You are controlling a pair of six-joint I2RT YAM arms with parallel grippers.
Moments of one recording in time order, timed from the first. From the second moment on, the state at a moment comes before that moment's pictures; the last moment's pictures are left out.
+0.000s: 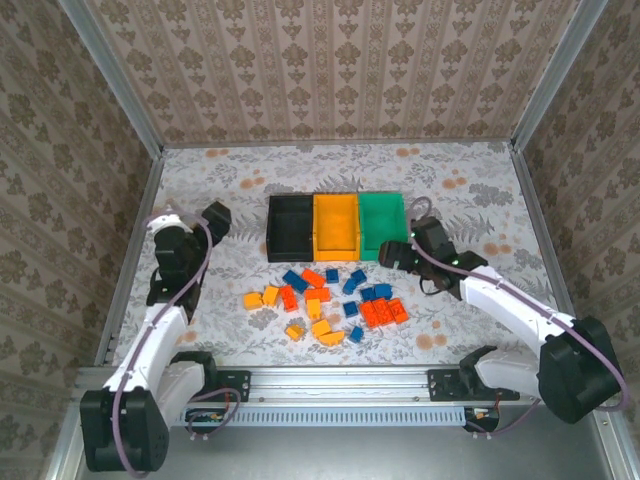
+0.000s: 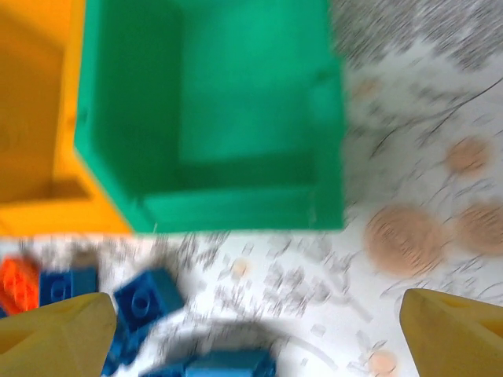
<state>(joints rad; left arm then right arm) -0.10 0.87 0.46 0.16 0.09 -0.75 0.47 1.20 0.70 -0.40 0.07 0.58</state>
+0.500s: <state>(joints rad) -0.33 0.72 0.40 -0.07 0.06 -0.74 0.61 1.42 0.69 -0.41 0.07 0.58</state>
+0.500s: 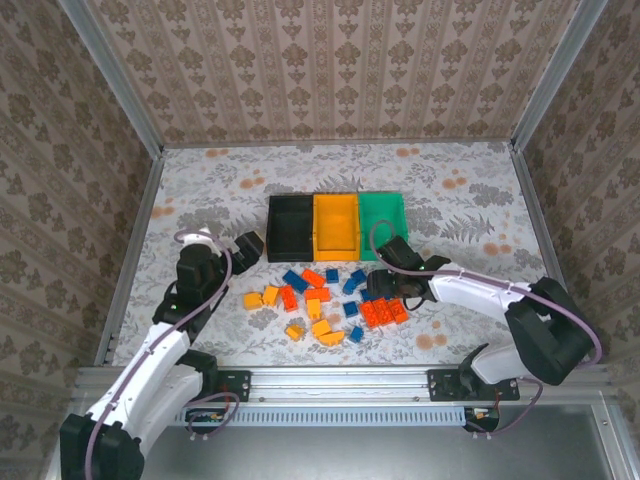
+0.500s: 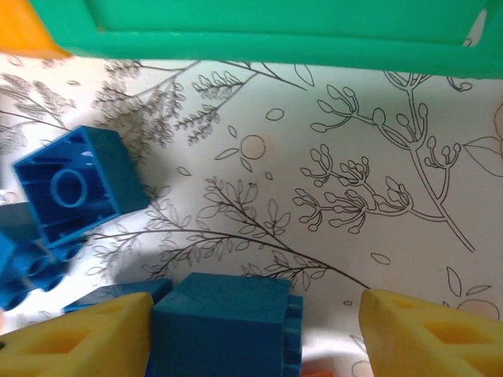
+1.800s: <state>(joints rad) -0.48 0.81 0.47 -0.26 -0.01 -0.70 0.46 1.61 1.10 -0.43 0.18 0.56</state>
